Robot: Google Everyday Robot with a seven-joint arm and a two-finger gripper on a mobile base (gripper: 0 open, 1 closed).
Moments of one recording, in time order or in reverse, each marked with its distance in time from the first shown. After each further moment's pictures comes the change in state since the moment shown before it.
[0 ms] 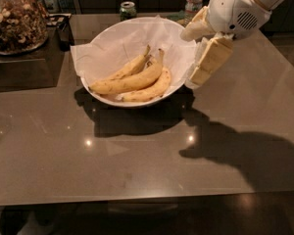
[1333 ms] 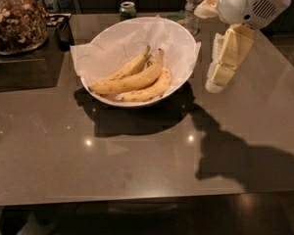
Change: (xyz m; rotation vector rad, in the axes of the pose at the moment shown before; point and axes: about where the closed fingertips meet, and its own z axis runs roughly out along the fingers) arm 0.002 0.009 -0.029 0.049 0.091 -0.029
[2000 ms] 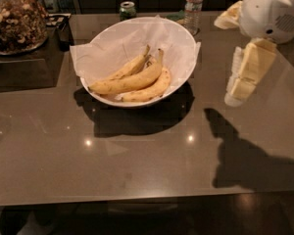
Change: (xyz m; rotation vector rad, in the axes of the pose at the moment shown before) arm 0.040 0.022 -0.010 0.019 0.075 0.067
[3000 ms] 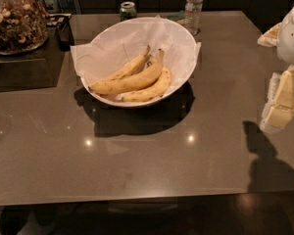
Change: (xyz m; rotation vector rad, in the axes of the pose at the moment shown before) arm 0.068 0.034 -0.014 0.061 0.208 0.142
